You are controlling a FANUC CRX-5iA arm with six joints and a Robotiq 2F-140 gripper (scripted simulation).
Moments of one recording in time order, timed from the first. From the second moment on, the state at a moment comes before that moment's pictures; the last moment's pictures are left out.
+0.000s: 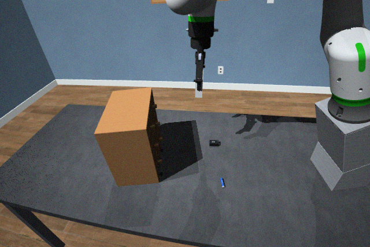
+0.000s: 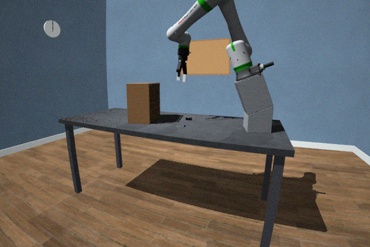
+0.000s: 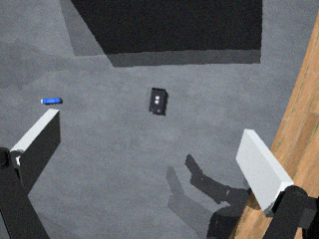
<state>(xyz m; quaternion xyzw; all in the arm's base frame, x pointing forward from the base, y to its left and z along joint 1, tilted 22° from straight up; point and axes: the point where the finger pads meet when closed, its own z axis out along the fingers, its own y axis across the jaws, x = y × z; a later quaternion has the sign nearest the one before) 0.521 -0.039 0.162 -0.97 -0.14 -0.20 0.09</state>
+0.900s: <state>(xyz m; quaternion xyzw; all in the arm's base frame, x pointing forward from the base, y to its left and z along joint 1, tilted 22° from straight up) 0.557 -0.007 0.119 -0.85 0.46 -0.11 0.24</state>
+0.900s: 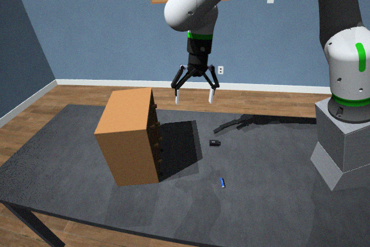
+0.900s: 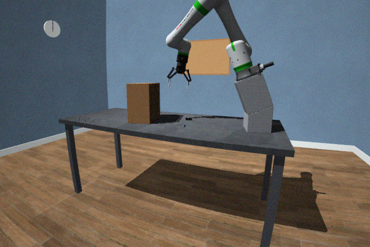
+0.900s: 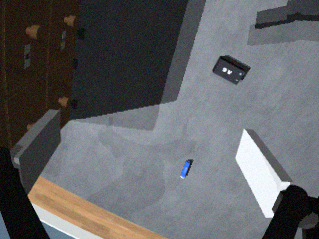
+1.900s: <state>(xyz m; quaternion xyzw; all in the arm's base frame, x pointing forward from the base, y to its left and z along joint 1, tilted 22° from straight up) 0.563 0.000 0.111 -0.38 0.89 0.05 0.26</state>
